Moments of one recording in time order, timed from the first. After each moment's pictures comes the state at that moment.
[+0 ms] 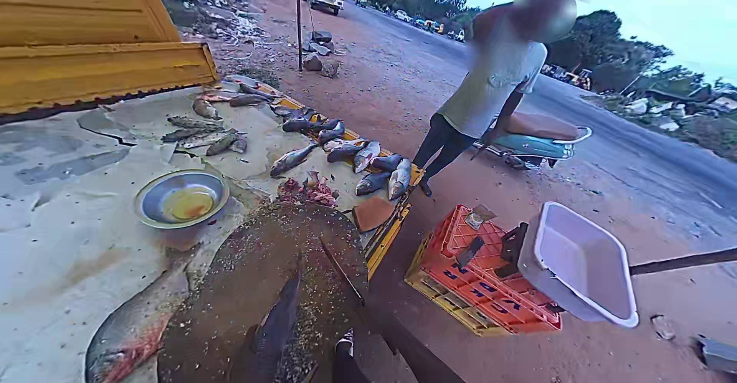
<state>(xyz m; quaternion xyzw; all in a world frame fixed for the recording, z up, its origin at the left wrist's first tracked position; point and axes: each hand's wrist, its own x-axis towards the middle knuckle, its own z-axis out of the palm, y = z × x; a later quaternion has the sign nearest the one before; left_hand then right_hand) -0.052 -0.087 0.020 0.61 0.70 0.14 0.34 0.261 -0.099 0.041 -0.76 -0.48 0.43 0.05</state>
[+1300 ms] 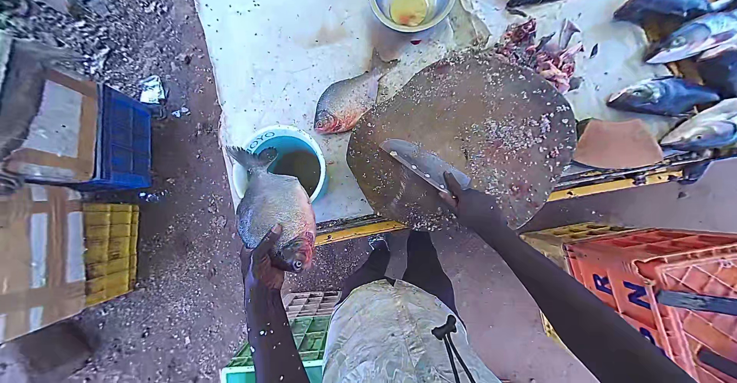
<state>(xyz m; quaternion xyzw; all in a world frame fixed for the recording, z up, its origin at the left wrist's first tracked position) -0.252 -0.292 0.031 -0.05 0.68 0.64 0.36 0.134 -0.044 -0.018 -0.54 -0.78 0.21 -0.22</state>
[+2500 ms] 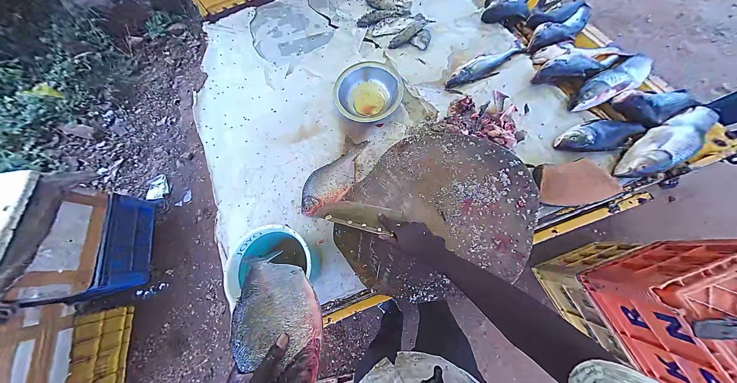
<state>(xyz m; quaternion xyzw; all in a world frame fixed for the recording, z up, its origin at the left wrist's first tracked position) -0.207 -0.265 0.104 0.01 0.75 0.57 0.34 0.032 0.033 -0.025 -0.47 -0.82 0.27 -0.17</state>
